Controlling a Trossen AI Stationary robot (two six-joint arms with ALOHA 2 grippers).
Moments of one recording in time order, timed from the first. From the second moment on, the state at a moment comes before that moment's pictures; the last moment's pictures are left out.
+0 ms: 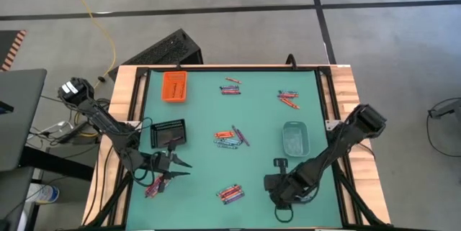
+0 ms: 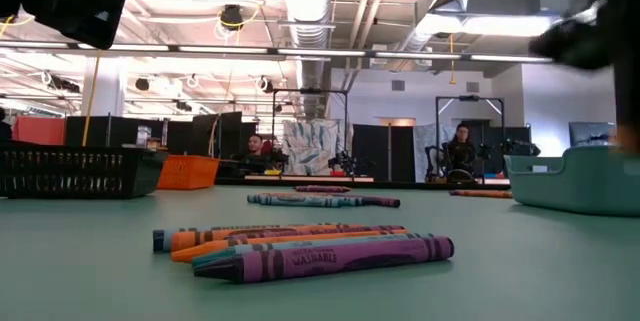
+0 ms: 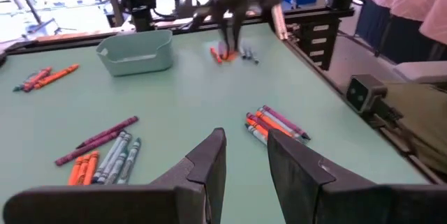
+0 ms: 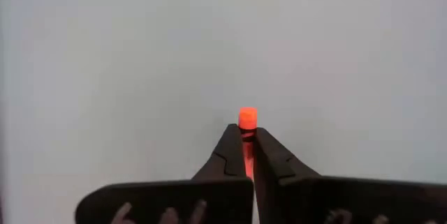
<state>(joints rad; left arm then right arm) -0.79 1.10 0.29 0.63 -0.64 -0.07 0.71 1.73 1.16 -0.65 0.22 0.65</state>
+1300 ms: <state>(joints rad) -0.50 1.40 0.30 1.18 -0.19 0.04 0.33 1.89 1.12 0.82 0.05 -0.08</state>
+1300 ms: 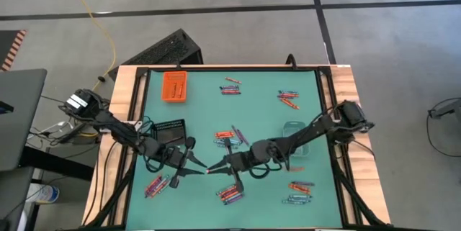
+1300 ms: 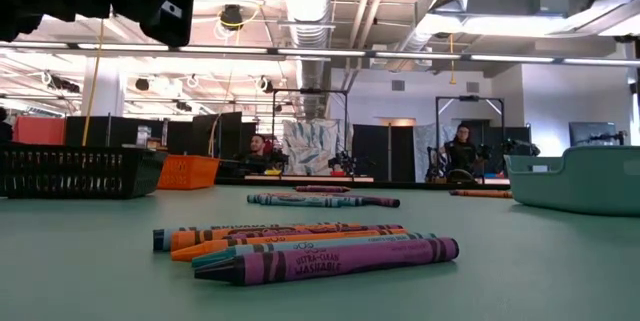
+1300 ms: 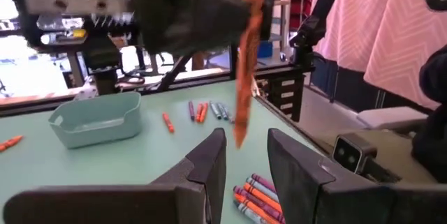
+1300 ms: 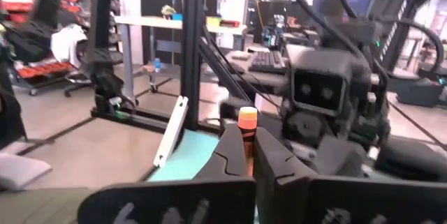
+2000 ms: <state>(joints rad) -0.41 1.39 0.35 1.19 -0.12 0.08 0.25 1.89 1.12 0.86 0.03 -0.08</state>
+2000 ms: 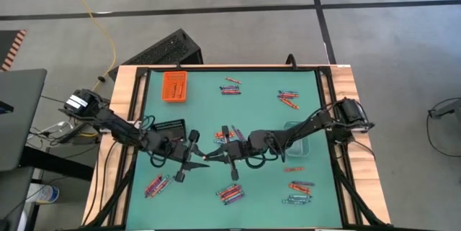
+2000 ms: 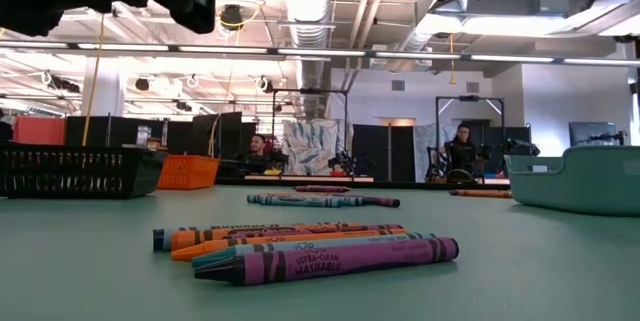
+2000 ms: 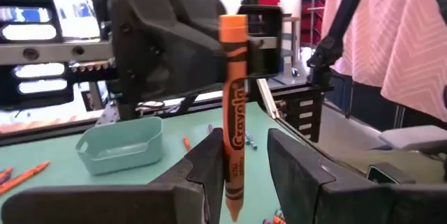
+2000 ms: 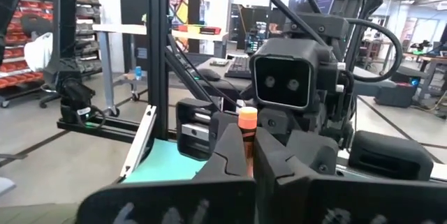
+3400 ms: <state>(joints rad) 0.89 0.94 0.58 -0.31 -0.01 -0.38 0.33 1.80 1.12 -0.13 0.18 -0.03</state>
